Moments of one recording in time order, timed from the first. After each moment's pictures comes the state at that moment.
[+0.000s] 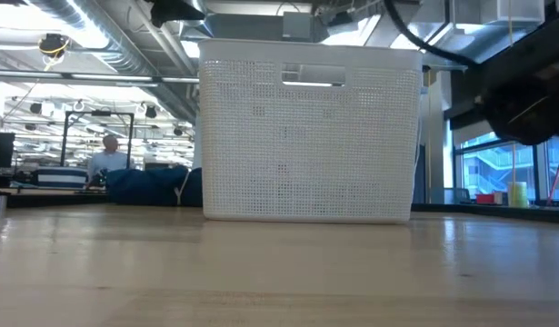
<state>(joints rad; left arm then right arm) 0.64 0.91 1.12 -0.47 0.26 -0.04 0.62 1.79 1.05 -0.61 -0.11 1.93</state>
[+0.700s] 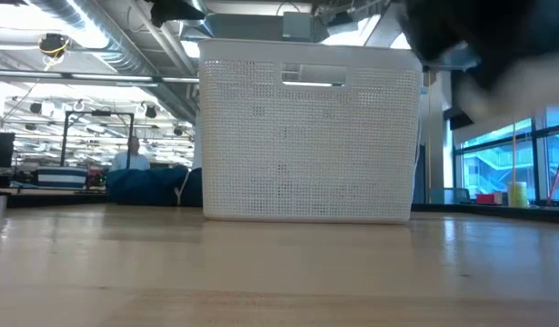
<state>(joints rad) 0.64 0.91 1.12 -0.47 0.26 -0.04 0.49 1.61 1.11 -0.55 -0.05 1.49</state>
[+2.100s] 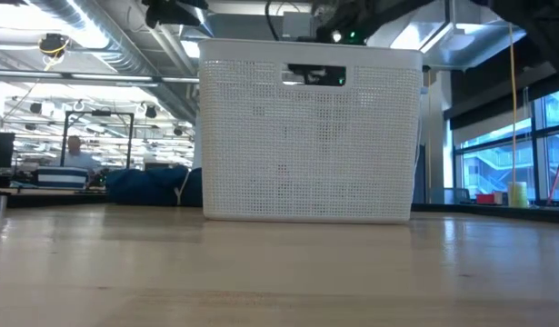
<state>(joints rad) 0.64 0.91 1.12 -0.47 0.11 -0.04 -0.48 2.00 1.78 -1.06 0.05 -0.62</state>
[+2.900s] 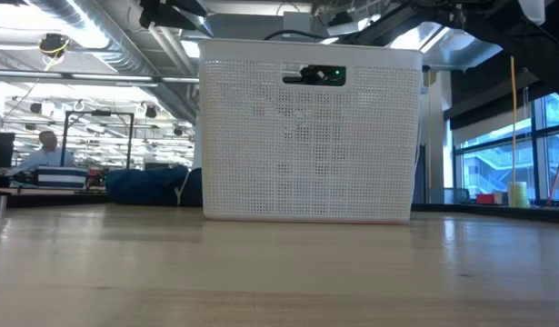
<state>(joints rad) 0.64 0.91 1.12 -0.47 -0.01 -0.04 -0.50 2.18 1.78 -0.97 0.22 -0.71</state>
